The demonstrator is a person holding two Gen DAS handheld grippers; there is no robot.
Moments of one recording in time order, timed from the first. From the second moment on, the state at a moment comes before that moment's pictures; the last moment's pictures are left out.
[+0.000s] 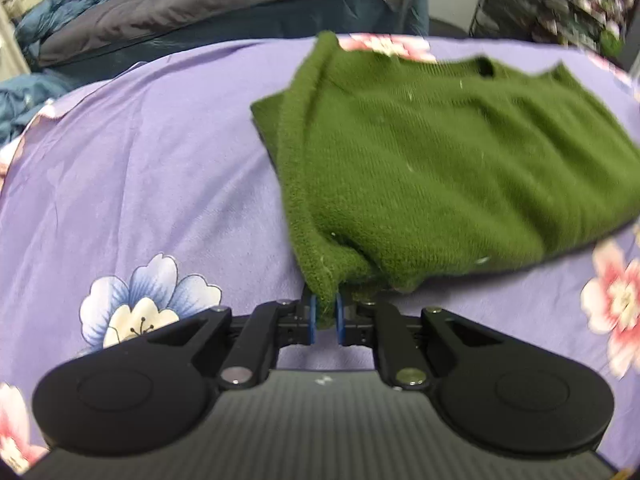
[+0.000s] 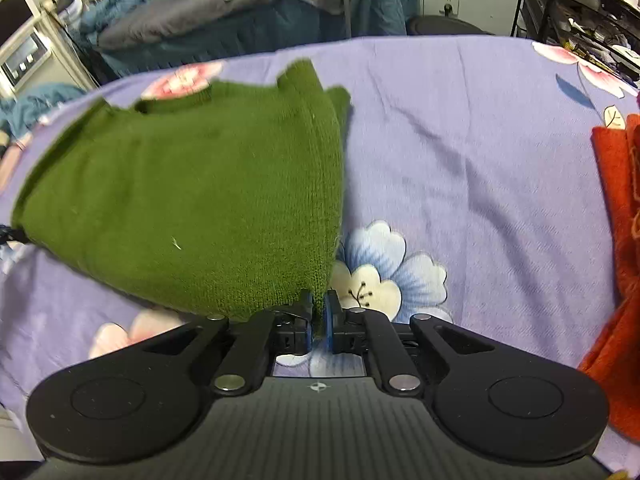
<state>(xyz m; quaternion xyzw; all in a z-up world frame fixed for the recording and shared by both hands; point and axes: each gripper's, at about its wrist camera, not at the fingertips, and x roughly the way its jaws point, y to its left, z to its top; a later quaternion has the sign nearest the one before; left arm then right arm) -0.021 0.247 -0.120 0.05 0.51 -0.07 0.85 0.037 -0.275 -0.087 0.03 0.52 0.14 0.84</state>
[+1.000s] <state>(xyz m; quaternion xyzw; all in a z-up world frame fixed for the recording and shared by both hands) -0.042 0.249 -0.112 0.07 0.53 0.03 0.84 0.030 -0.275 -0.098 0.02 0.54 0.06 0.84</state>
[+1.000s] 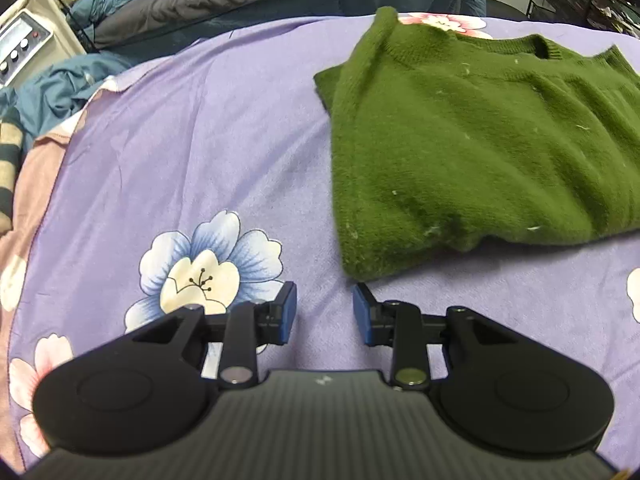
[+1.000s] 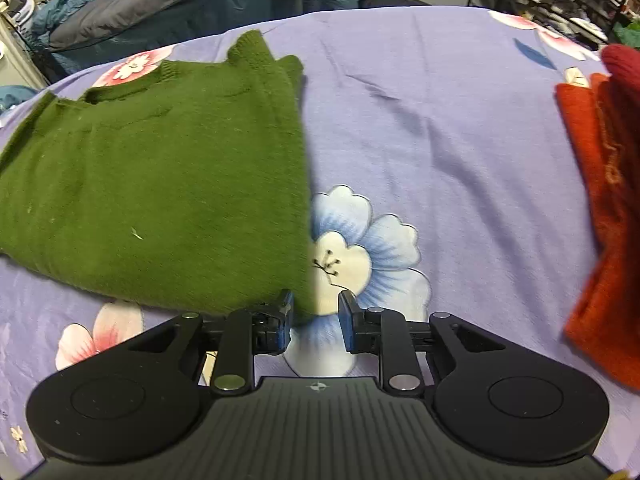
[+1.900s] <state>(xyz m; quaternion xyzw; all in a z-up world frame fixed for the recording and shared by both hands) -0.051 -0.031 -0.074 0.26 0.39 -0.20 0.86 0.025 -0.312 -0.028 0.10 0.46 0.16 0.87</state>
